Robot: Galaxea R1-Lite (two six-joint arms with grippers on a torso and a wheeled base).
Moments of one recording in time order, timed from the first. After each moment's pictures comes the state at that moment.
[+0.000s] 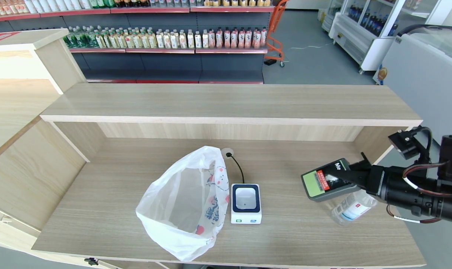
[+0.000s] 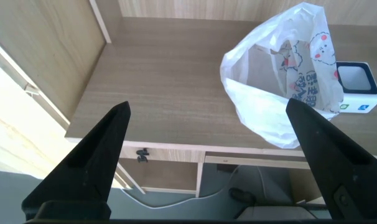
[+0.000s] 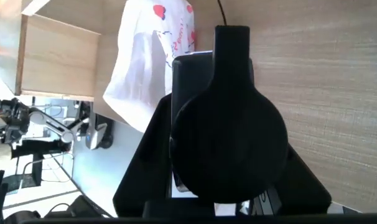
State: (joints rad) left arm 0.00 0.00 0.00 0.00 0.01 0.00; right arm 0.15 1.50 -0.49 -0.69 0.50 0.47
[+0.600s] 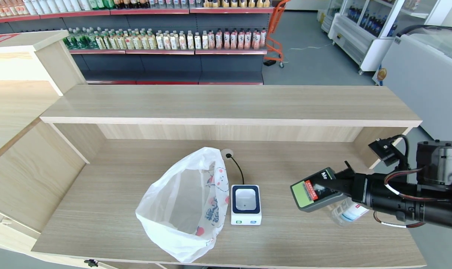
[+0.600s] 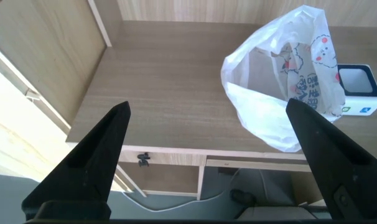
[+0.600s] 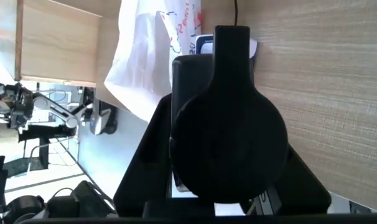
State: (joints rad) left arm 0.00 0.00 0.00 0.00 0.01 0.00; right arm 0.21 1.56 -0.49 -0.68 0.49 0.47
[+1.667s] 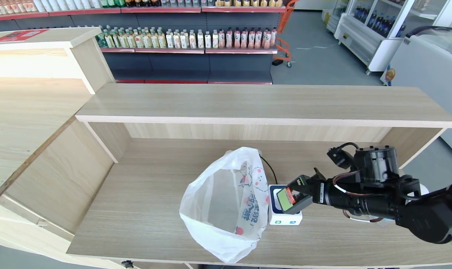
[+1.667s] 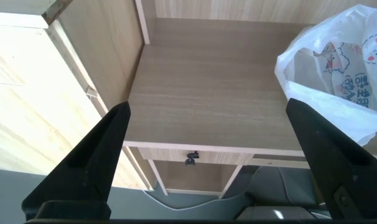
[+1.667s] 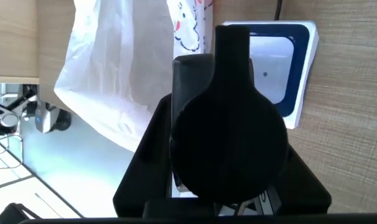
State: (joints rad) left arm 0.00 0.00 0.00 0.00 0.01 0.00; right arm 0.31 1.83 -0.62 -0.69 0.28 0.37
